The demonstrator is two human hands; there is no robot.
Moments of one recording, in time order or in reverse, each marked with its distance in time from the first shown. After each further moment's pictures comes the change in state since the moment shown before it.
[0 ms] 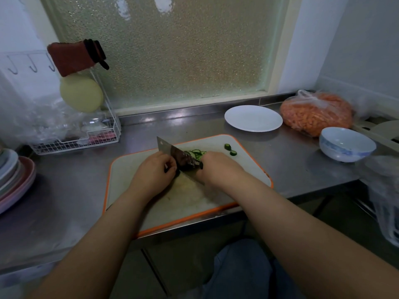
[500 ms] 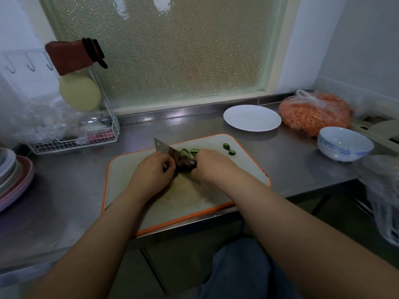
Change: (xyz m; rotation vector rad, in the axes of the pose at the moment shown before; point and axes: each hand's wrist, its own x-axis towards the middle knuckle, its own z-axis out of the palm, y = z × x) left_hand 0.000 0.001 -0.001 0.001 0.004 -0.012; right_hand 0.007 -0.009 0.000 -0.007 -0.043 0.012
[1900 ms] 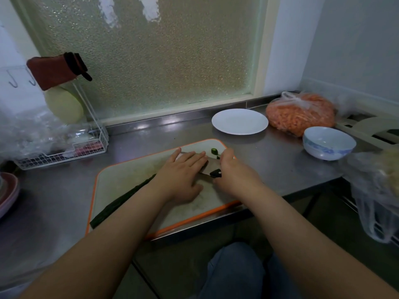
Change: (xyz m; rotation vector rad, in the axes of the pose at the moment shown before) left_hand 0.025 0.074 0.024 0.504 -0.336 0.419; right_hand -0.023 0.076 -0.003 -0.002 0.206 0.090
